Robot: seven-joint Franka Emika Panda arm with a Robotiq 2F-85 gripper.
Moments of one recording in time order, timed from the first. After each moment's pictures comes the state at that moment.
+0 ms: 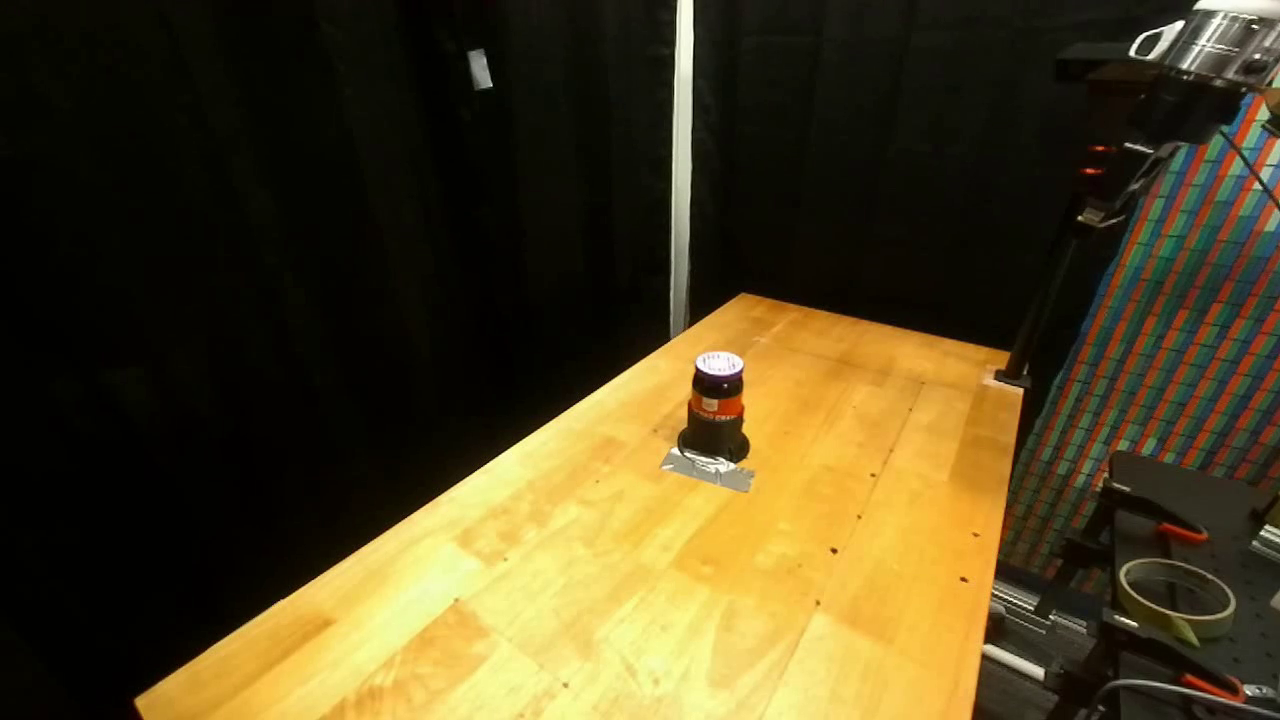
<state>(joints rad) -0.22 -0.75 -0.25 -2.76 -0.14 2.26 -0.16</state>
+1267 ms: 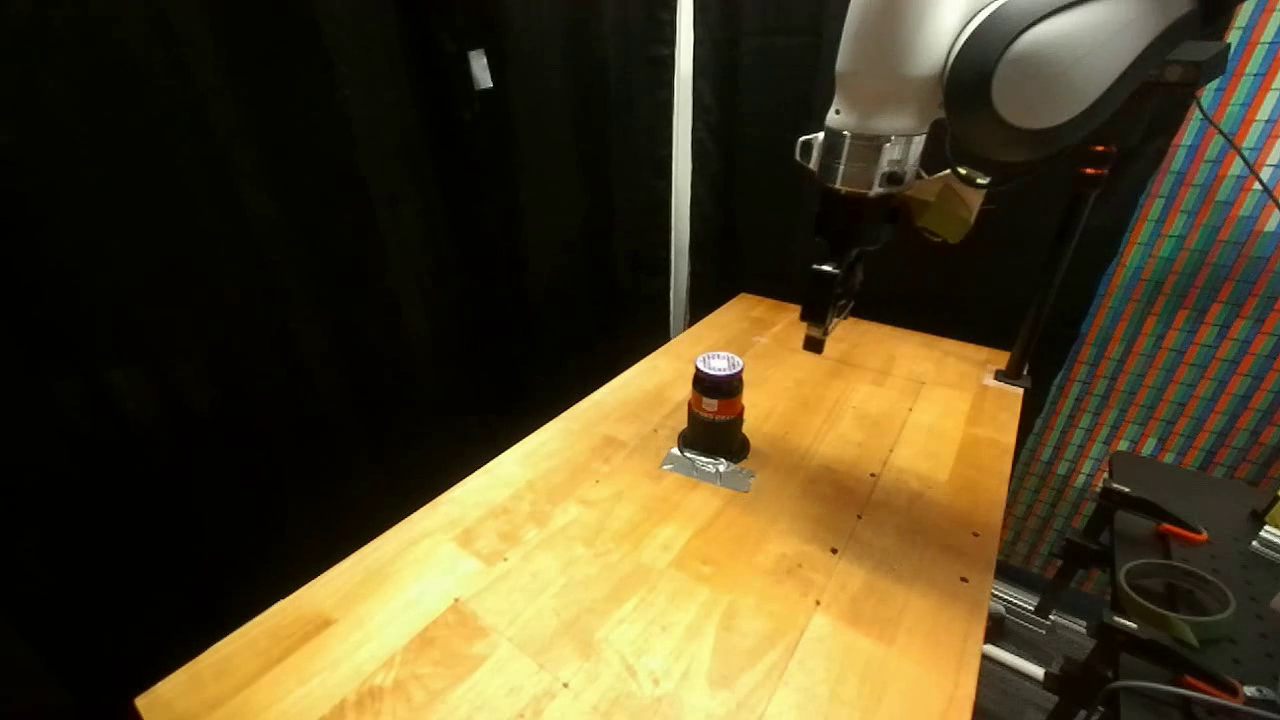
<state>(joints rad) 0.07 0.06 0.15 -2.21 -0.15 2.35 0.21</state>
